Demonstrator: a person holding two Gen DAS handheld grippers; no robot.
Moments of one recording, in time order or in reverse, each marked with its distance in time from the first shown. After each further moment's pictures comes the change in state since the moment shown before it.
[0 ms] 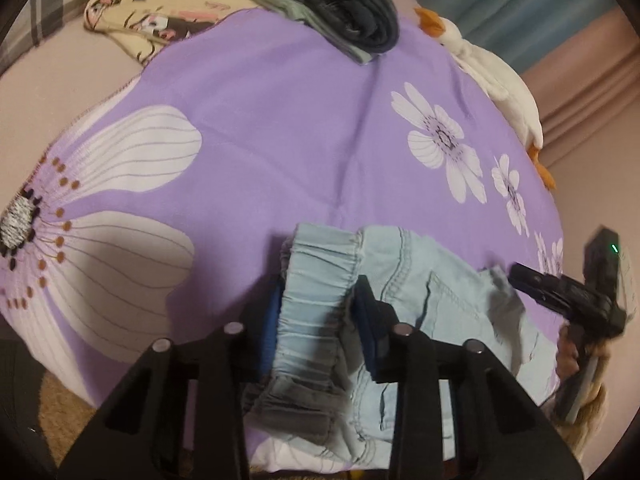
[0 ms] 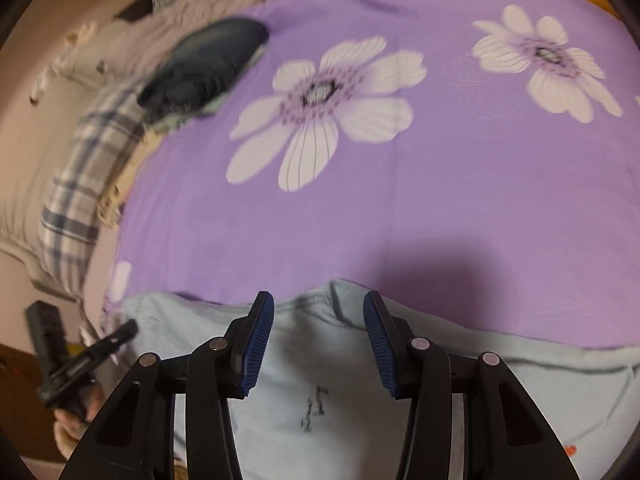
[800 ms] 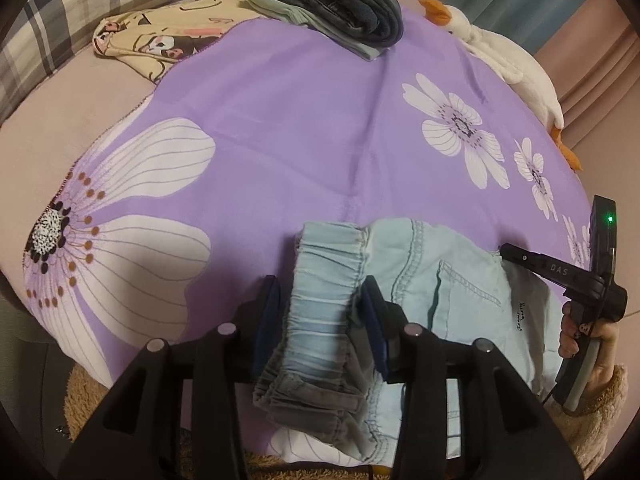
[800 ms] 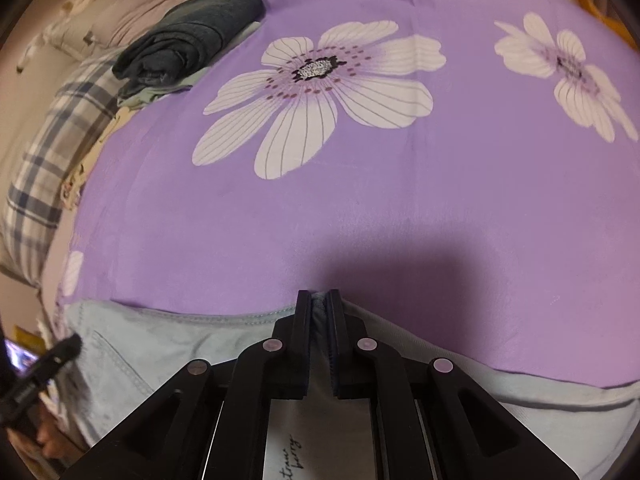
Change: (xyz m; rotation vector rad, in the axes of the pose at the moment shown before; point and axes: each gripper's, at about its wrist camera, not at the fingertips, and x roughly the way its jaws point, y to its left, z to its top) left arm 0.004 -0.009 -0.004 0.062 -0.016 0.132; right arm 0.038 0.012 0.004 -0.079 -0.018 -0.118
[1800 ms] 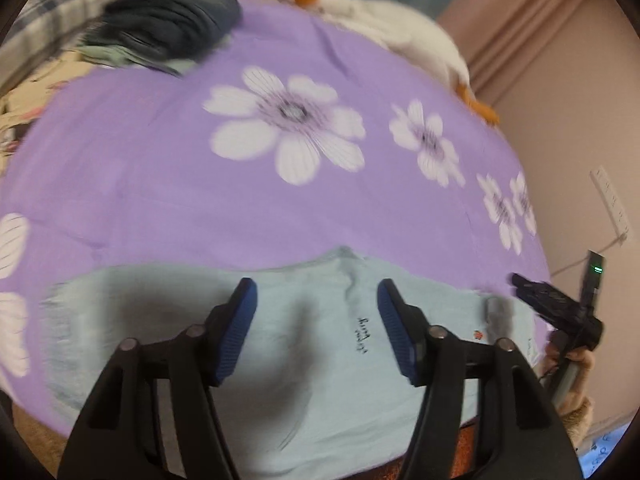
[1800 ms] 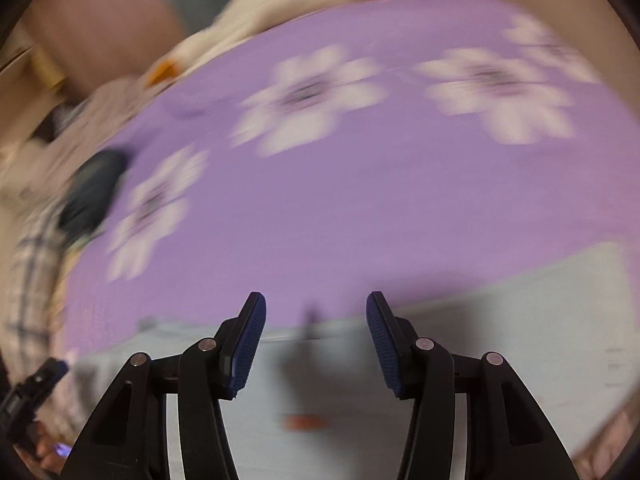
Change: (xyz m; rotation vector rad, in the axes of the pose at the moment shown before) left arm 0.014 -0.165 0.006 0.216 0.047 -0.225; right arm -0.152 -0.201 -0.076 0.454 -0.249 -0.193
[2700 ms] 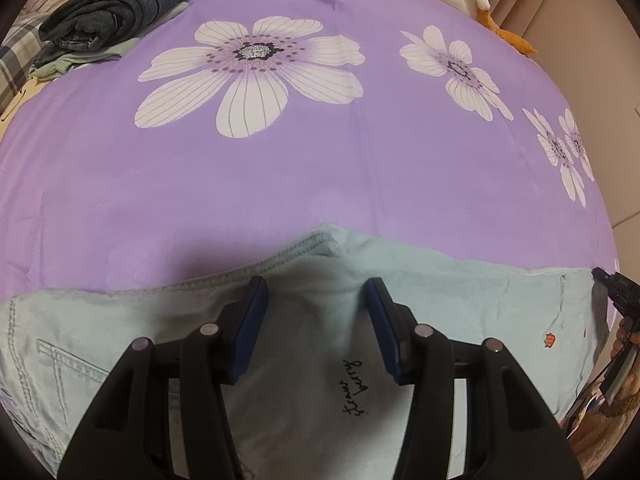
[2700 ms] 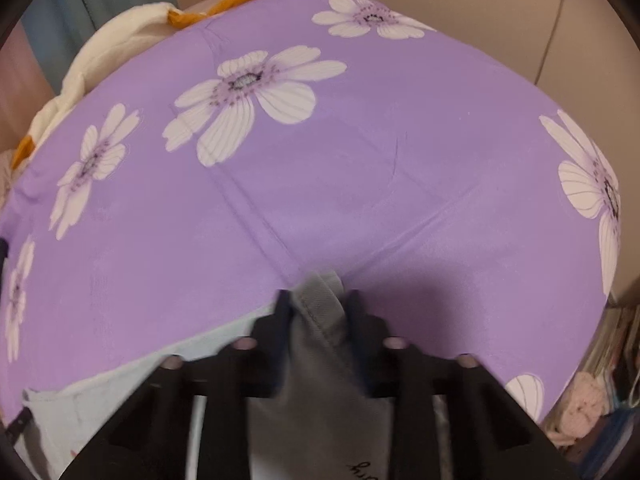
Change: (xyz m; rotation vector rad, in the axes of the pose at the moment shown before) left arm 0.100 -0.042 -0.003 0.116 0.116 0.189; right arm 0.000 -0.172 0.013 0.215 -0.073 -0.282
